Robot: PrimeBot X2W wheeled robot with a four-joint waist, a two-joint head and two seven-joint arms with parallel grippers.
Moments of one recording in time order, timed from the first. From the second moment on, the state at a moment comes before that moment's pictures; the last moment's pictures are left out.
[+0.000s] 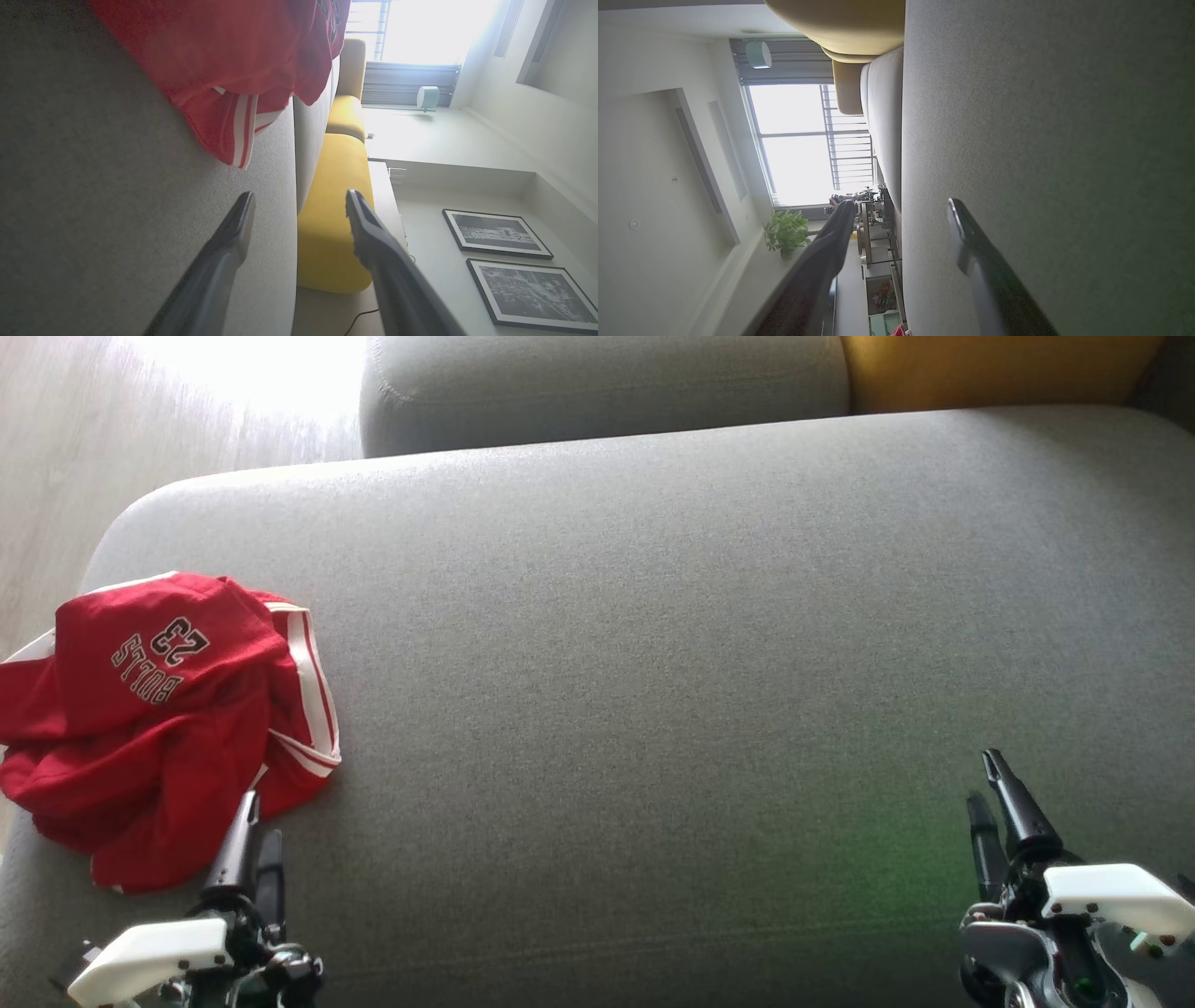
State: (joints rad) left arm 0.01 0.03 0.08 0.33 -1.61 -0.12 0.09; right arm -0.05 -0.04 -0.12 0.35 1.61 0.13 0.09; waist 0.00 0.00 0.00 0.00
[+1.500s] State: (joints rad) left arm -0.03 0.03 0.13 0.05 -1.11 -0.03 -0.04; right arm -0.12 -0.04 -0.07 0.10 0.84 0.13 -0.04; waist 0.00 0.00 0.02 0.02
